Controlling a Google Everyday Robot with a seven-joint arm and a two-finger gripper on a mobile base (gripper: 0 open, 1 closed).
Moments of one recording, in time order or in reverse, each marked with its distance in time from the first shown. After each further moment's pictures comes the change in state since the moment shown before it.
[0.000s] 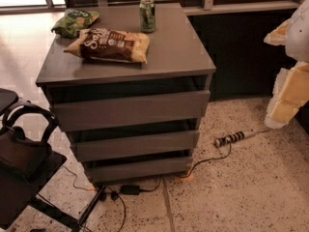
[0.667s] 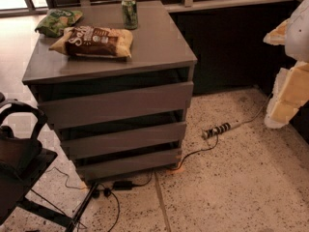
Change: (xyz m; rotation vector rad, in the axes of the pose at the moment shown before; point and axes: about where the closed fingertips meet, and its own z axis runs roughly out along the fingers) arm 0.000 0.000 0.000 0.000 0.000 0.000
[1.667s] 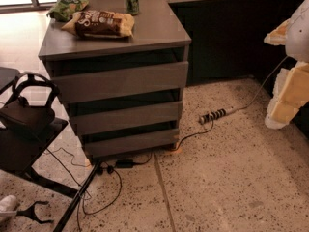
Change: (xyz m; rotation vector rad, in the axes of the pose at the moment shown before) arm 0.000 0.000 0.000 0.000 0.000 0.000
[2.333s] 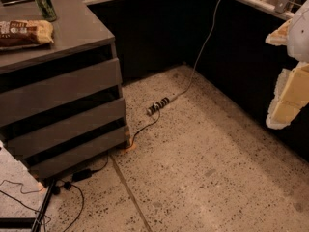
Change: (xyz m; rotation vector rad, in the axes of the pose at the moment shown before) arm 0.000 0.000 0.000 0.000 0.000 0.000
